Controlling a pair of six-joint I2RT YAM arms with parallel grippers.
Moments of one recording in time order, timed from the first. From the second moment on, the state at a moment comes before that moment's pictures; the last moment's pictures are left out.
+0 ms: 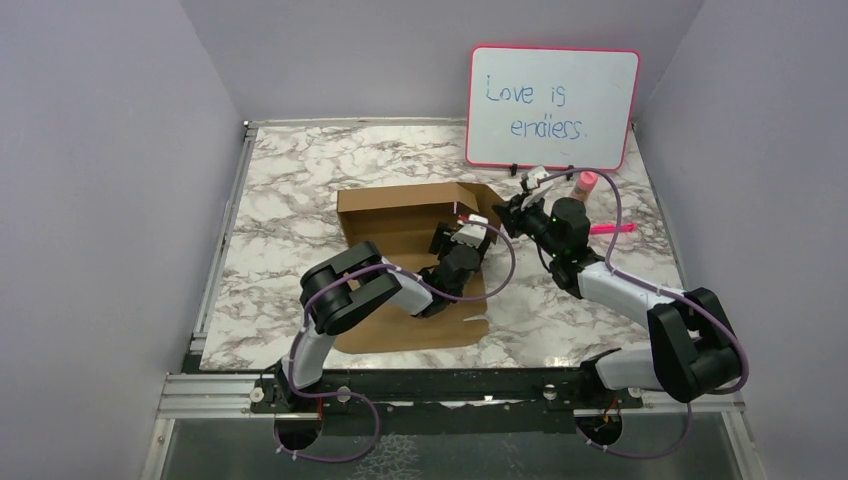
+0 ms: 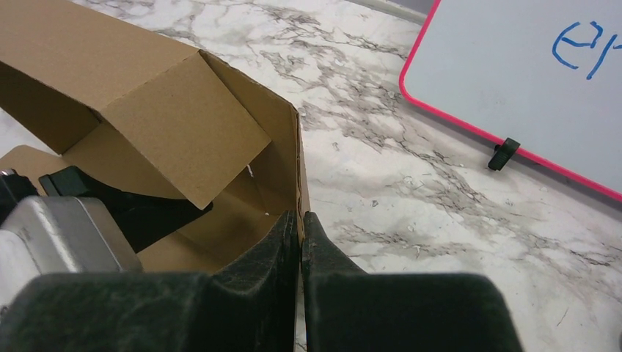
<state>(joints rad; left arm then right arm) -1.01 2.06 0.93 0.84 -0.77 -0.04 0.37 1.33 0.57 0.63 -0.22 -0.01</state>
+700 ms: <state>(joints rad) -0.91 1.97 0.77 0.89 -0.67 -0.27 0.37 1.32 0.57 0.61 -0.25 0.00</state>
